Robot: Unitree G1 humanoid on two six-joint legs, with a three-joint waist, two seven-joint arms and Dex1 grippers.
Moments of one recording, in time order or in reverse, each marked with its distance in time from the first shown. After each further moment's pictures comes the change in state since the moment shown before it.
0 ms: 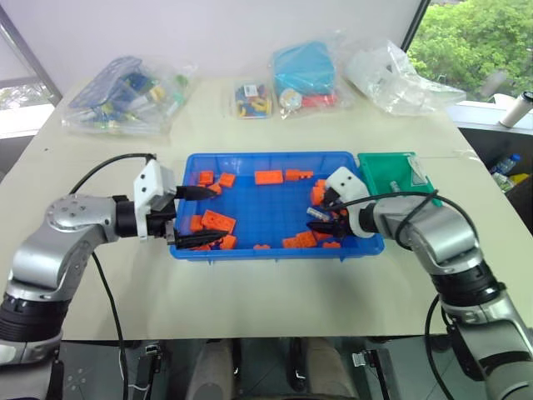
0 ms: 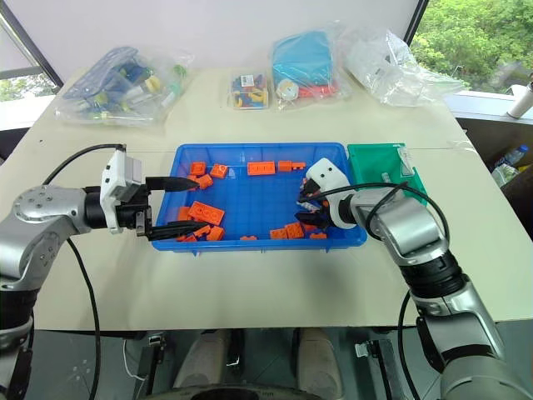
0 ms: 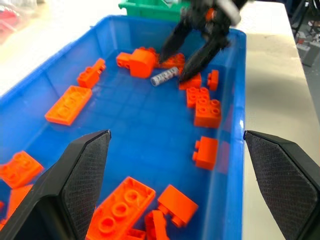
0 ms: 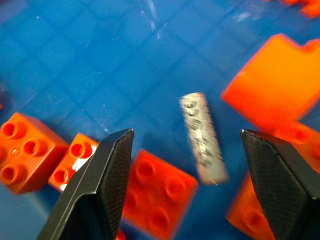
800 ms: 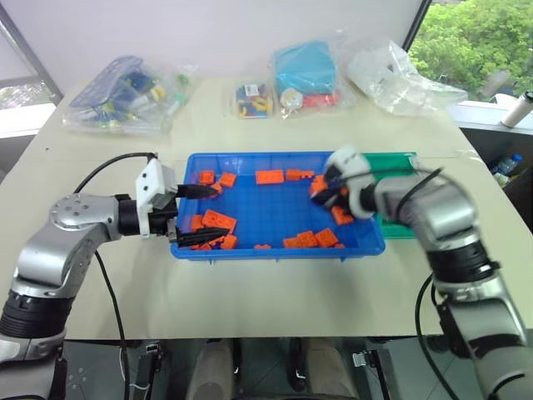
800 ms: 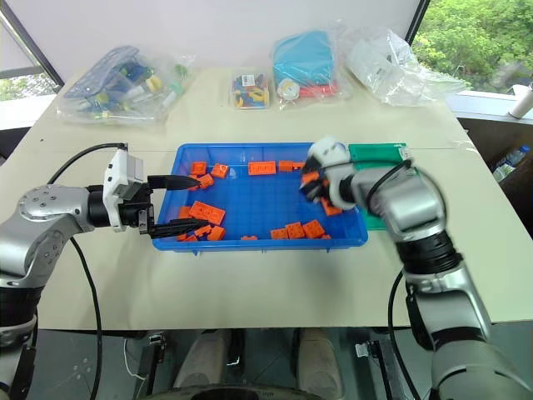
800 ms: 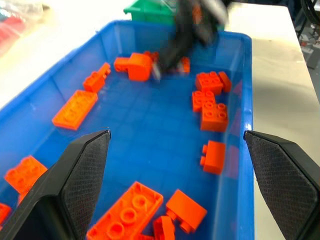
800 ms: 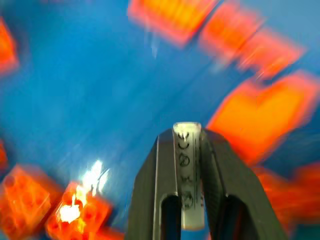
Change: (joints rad) left arm 0.021 -0.010 -0.011 0.017 0.002 -0.024 0.003; right arm -0.141 -0.031 -0.191 0.023 0.037 0.060 0.047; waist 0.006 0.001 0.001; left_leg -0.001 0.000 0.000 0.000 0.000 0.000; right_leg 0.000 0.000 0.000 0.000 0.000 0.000
